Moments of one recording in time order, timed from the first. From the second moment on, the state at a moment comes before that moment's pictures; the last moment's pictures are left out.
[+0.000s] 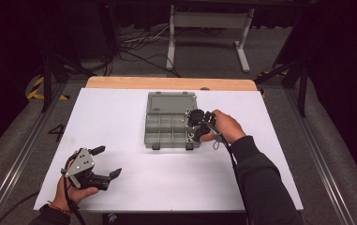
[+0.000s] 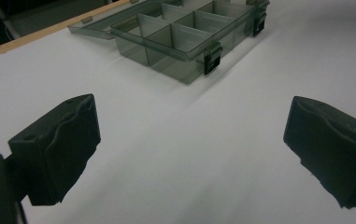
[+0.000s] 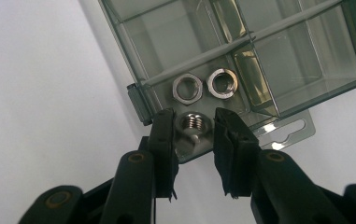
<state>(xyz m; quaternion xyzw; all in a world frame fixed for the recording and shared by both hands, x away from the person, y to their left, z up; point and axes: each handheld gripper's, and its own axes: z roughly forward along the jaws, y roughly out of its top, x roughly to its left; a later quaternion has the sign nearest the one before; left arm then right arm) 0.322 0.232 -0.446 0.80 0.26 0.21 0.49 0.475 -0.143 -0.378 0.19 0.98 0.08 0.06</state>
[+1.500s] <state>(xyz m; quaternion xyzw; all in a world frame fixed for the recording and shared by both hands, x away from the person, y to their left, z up) 0.322 0.231 -0.446 0.80 0.26 0.21 0.49 0.406 -0.195 -0.344 0.19 0.92 0.27 0.20</state>
